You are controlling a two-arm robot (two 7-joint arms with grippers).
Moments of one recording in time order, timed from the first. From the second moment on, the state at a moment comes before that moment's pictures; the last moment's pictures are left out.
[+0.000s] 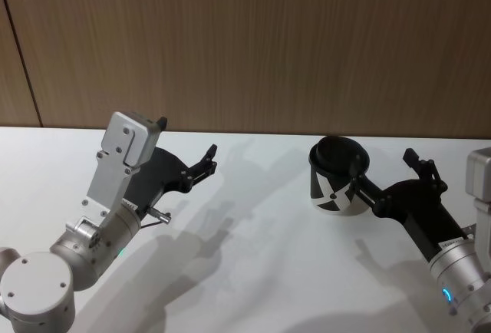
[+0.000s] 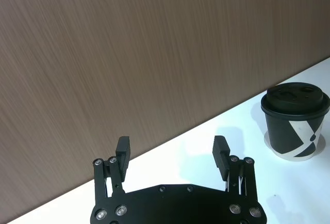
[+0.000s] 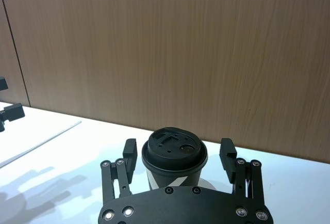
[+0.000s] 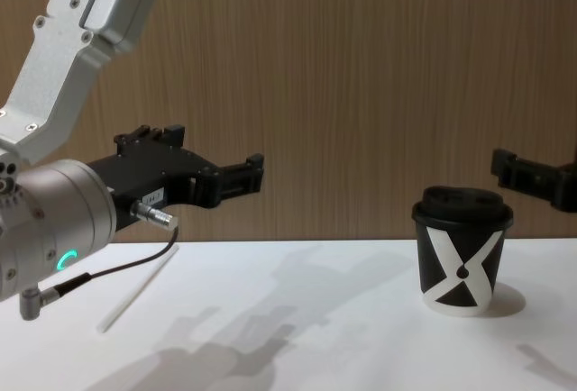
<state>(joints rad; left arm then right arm) -0.24 0.38 0.45 -1.63 -0.20 0.01 -0.01 -0.01 0.34 -0.23 -1.77 0.29 0.03 0.07</state>
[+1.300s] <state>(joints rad) -0.24 0.38 0.45 -1.63 -0.20 0.01 -0.01 -0.01 0.34 -0.23 -1.77 0.29 0.03 0.07</state>
